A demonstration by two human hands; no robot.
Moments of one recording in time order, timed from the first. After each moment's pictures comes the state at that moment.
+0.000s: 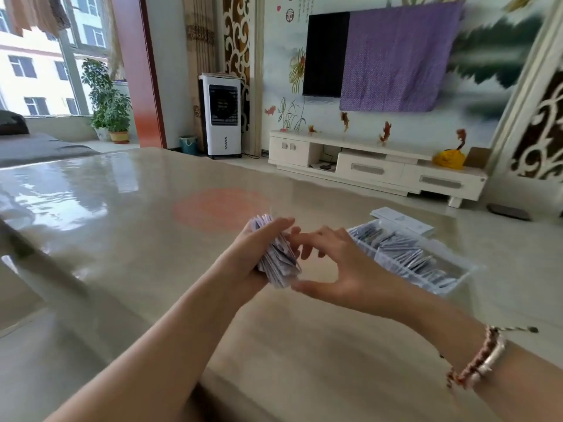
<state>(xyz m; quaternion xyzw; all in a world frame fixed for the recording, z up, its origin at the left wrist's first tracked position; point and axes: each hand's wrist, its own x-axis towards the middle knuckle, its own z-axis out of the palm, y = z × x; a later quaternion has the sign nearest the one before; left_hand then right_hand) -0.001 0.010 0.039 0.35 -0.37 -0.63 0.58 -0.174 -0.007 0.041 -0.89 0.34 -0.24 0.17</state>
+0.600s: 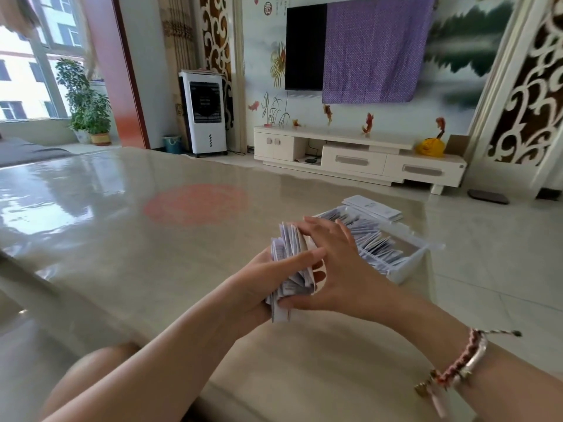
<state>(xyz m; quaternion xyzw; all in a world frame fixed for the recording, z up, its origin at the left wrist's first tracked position) -0.078 0.051 0.028 0.37 -0.46 -0.65 0.48 -0.222 0.011 0.026 -0.88 0.37 -0.26 0.12</state>
